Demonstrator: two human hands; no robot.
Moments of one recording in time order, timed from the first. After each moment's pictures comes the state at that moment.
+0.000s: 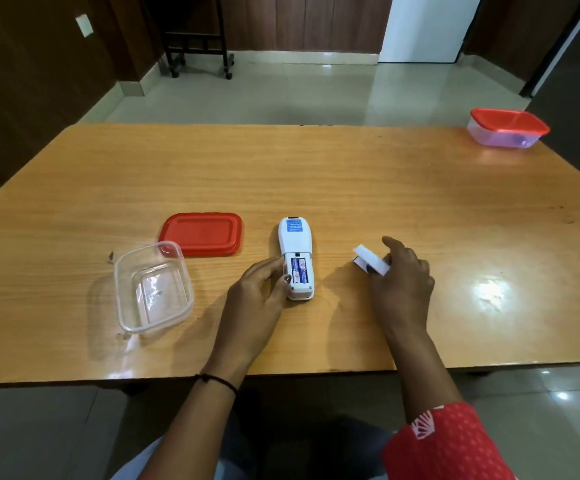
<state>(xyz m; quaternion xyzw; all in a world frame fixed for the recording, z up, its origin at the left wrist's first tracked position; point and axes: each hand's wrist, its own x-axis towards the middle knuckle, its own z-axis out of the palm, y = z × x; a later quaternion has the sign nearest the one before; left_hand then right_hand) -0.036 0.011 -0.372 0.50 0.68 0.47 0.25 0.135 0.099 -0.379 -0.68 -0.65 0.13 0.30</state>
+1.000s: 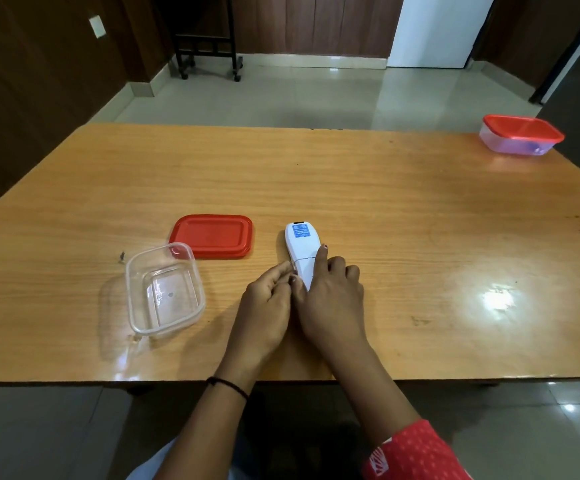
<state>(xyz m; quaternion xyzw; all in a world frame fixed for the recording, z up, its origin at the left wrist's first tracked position) -0.032 0.015 -0.366 0.39 0.66 0.52 0.38 0.054 0.057 -0.370 -0.59 -0.78 0.13 0.15</state>
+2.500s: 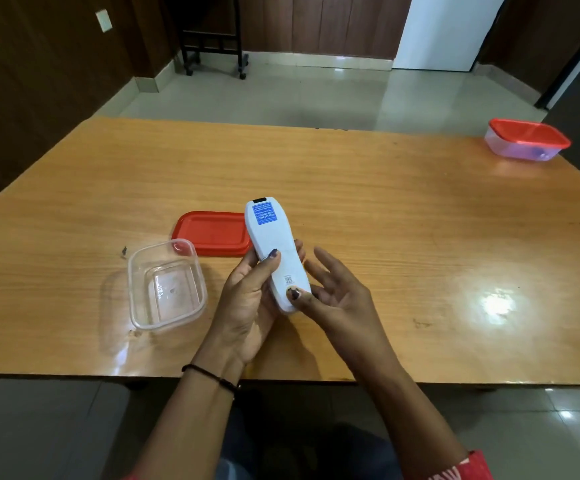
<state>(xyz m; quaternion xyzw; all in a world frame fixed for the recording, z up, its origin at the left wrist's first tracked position) -0.051 0.017 -0.357 0.18 0.35 0.69 0.61 0.080 0.036 -0.347 -0.36 -0.56 0.66 0.37</state>
